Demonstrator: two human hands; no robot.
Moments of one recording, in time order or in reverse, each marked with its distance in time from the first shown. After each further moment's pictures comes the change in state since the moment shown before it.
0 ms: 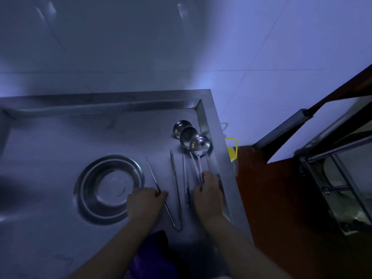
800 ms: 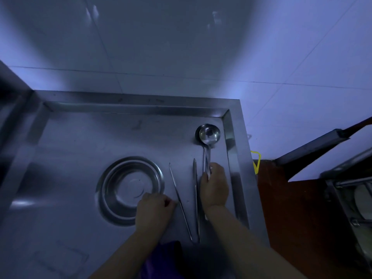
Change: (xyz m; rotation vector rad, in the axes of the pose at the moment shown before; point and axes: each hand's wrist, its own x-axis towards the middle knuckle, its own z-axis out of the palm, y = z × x) left_hand -0.002 -0.024 -0.013 -0.201 0.090 0.003; right_hand 0.047 -0.037 0.047 -0.035 0.104 -0.157
